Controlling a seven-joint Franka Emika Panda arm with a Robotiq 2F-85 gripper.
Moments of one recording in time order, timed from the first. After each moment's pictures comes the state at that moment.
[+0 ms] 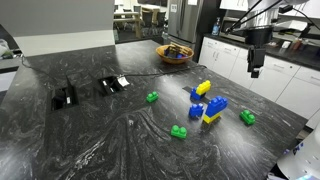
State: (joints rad) arm 0.05 -0.52 -0.13 -2.26 0.08 1.49 -0.23
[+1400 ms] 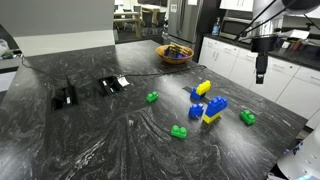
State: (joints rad) arm -0.04 -0.58 -0.13 -2.37 0.09 1.49 -0.14
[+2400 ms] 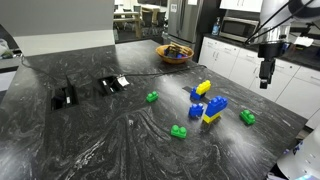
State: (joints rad) arm -0.10 -0.66 -0.14 -2.48 0.09 1.50 -0.01
